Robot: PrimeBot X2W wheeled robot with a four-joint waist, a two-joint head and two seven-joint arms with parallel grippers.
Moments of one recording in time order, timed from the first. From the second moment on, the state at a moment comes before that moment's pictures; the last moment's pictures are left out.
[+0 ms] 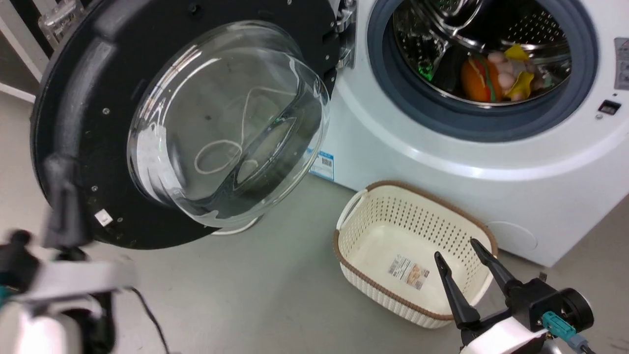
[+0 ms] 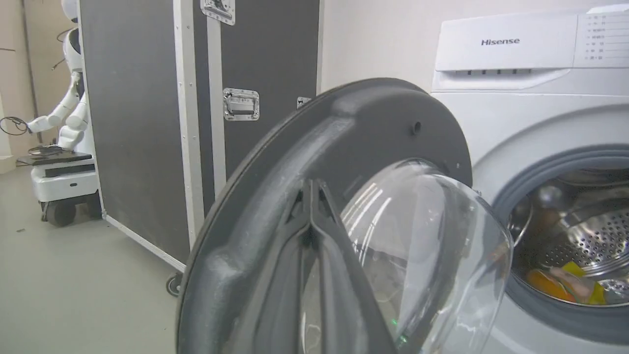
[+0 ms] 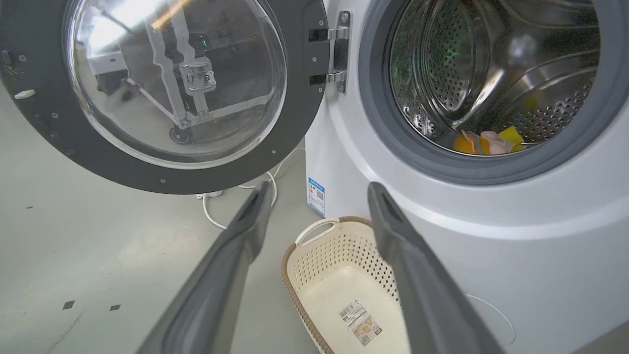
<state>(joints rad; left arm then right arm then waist) -0.15 0.12 0.20 -0.13 -0.17 -0.06 -0.17 -0.02 -0.08 0.11 0.09 0.03 0.13 -0.17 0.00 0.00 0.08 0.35</state>
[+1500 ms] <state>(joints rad) -0.37 0.19 0.48 0.13 -1.37 -0.13 0.94 -0.07 -0.09 0.02 0.17 0.00 0.13 -0.26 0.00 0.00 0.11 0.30</state>
